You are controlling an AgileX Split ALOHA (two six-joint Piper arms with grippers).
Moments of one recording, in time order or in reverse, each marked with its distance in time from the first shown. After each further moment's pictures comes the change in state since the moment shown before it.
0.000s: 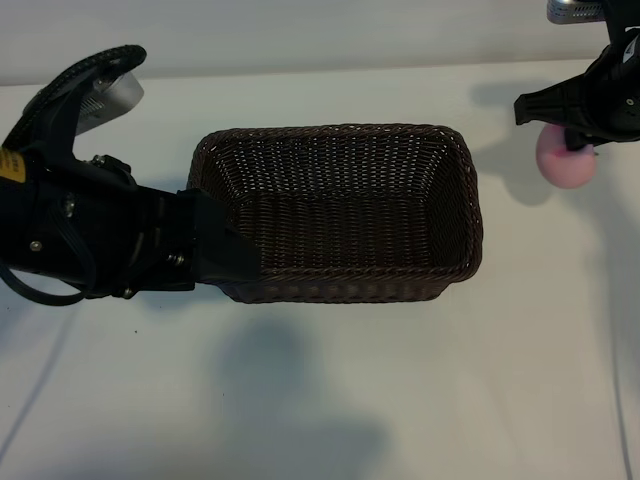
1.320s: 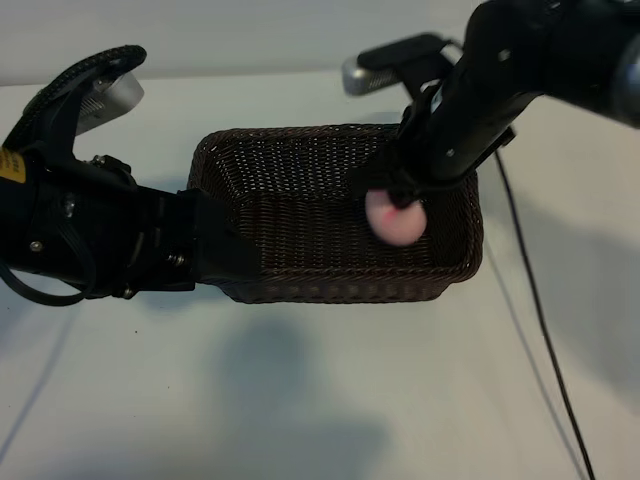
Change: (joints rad) left arm 0.000 0.000 0.000 0.001 0.000 0.000; right arm 0.328 0.221 -0.159 0.222 0.022 -0.198
